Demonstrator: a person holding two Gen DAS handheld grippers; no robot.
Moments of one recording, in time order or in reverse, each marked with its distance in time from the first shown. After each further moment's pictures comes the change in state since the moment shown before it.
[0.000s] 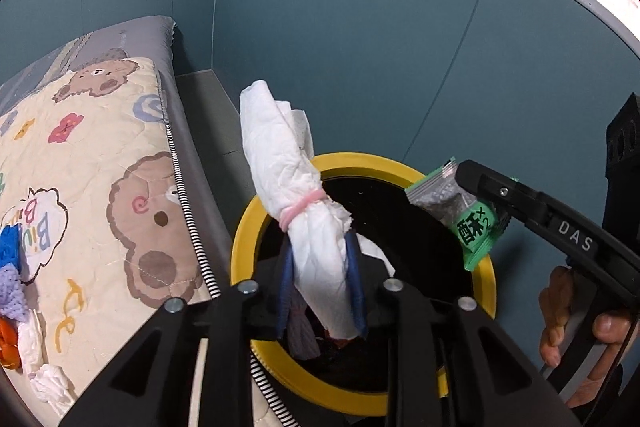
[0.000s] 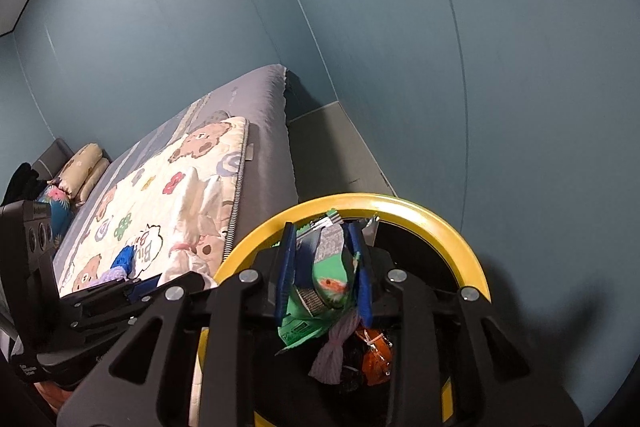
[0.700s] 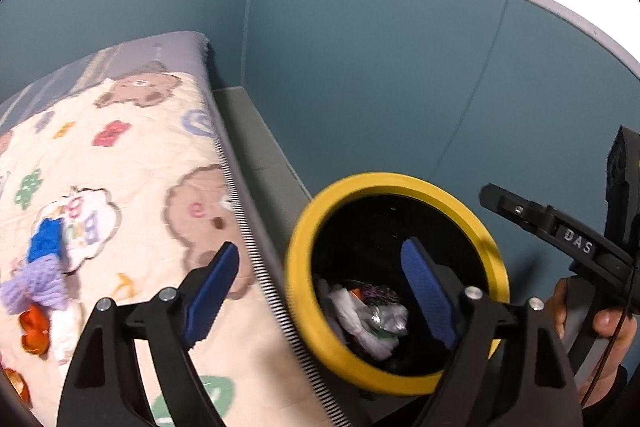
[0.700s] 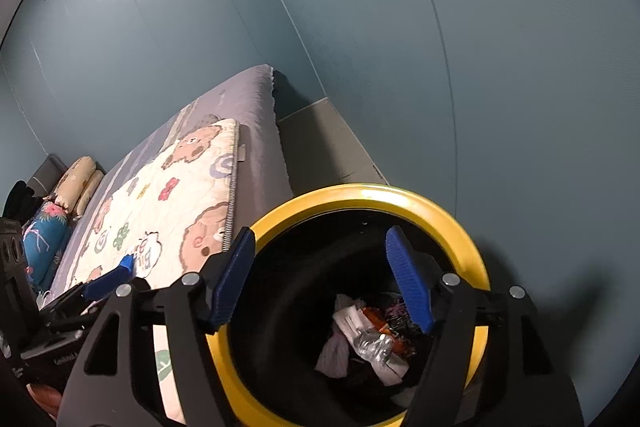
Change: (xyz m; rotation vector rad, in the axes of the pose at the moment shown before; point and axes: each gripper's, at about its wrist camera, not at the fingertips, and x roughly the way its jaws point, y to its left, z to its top) left arm -0.049 0.029 -0.006 -0.040 -0.088 0.107; right arm -0.010 0.004 -0.006 0.057 0.002 -0.020
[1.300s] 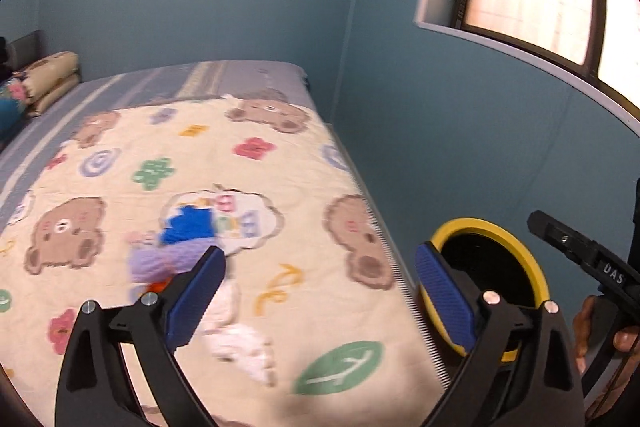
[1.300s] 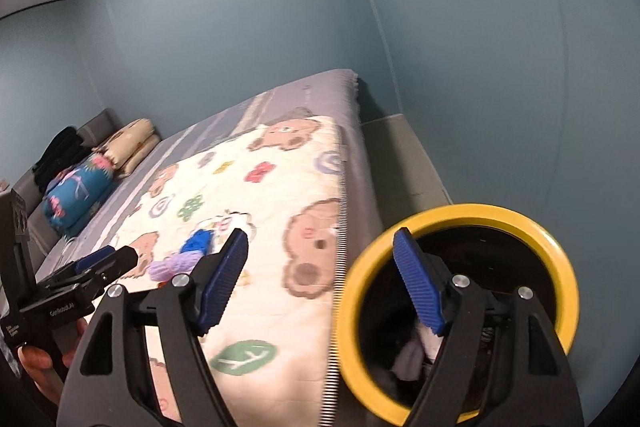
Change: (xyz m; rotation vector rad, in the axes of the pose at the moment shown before) left arm -0.130 0.107 -0.025 -0.161 -0.153 0.248; right arm -0.030 0.141 -0.018 -0.220 -0.029 0.198
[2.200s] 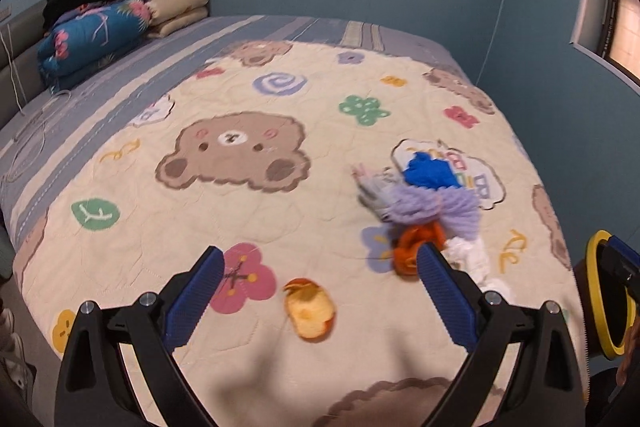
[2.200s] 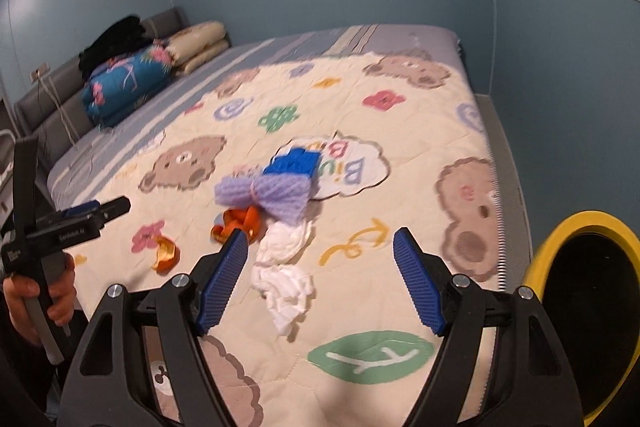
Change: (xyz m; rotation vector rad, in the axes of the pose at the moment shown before) left arm -0.021 0.225 -0.065 -0.251 0.120 0.355; right arm 0.090 0.167 -0.063 -0.298 0.232 0.157
